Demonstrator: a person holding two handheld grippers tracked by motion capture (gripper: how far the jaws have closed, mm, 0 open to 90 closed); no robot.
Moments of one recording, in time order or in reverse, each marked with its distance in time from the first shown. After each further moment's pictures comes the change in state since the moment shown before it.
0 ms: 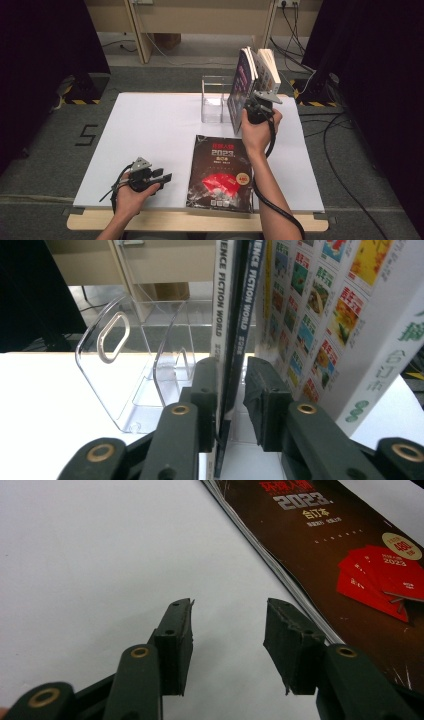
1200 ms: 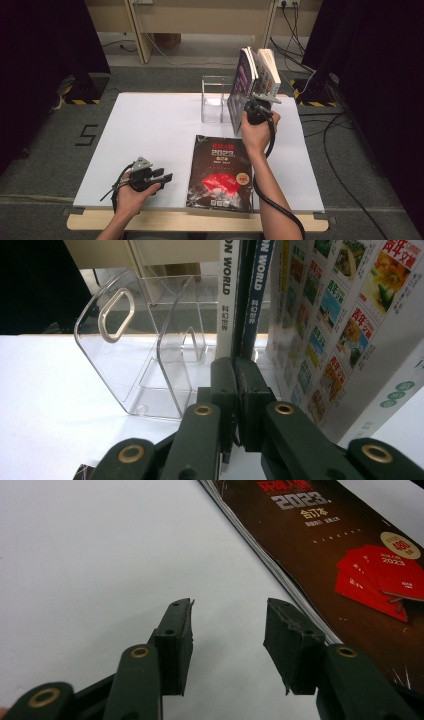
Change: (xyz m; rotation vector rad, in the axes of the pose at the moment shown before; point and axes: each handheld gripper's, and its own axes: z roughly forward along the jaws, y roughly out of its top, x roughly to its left) left arm -0.001 0.001 0.001 0.001 -0.005 0.002; right arm -0.004 -0.008 0.016 0.073 0.052 0.018
